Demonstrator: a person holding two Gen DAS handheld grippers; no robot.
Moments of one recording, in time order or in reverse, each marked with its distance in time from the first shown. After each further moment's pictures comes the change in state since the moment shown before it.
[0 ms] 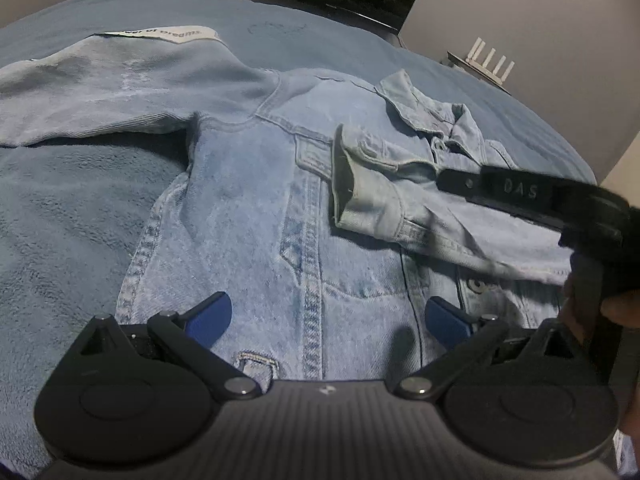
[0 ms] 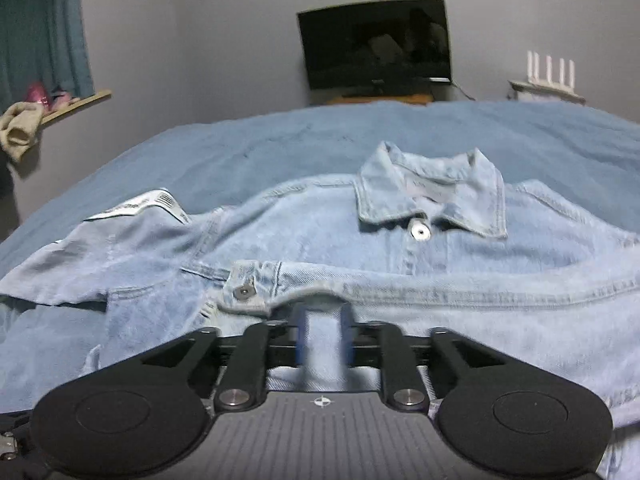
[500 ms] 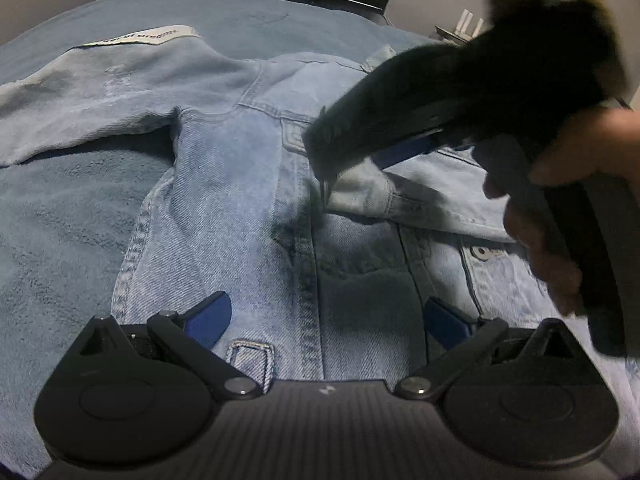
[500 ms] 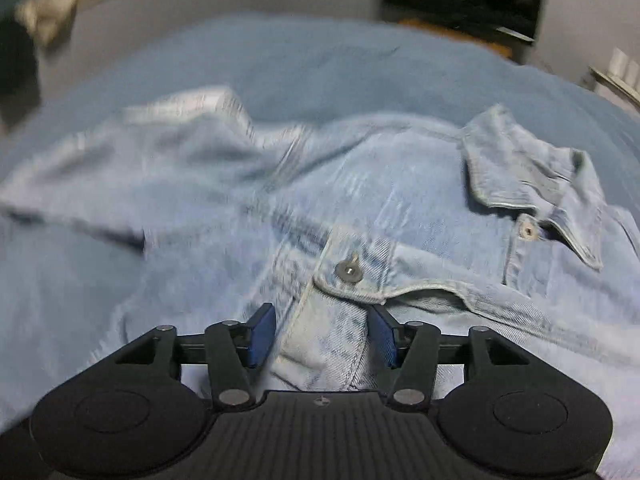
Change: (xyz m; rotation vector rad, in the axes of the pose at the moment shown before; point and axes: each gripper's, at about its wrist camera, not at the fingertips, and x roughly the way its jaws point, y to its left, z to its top) left arm 0.002 -0.011 -0.007 0.110 0.047 0.031; right arm 0.079 0.079 0.034 -0.302 0.386 0.007
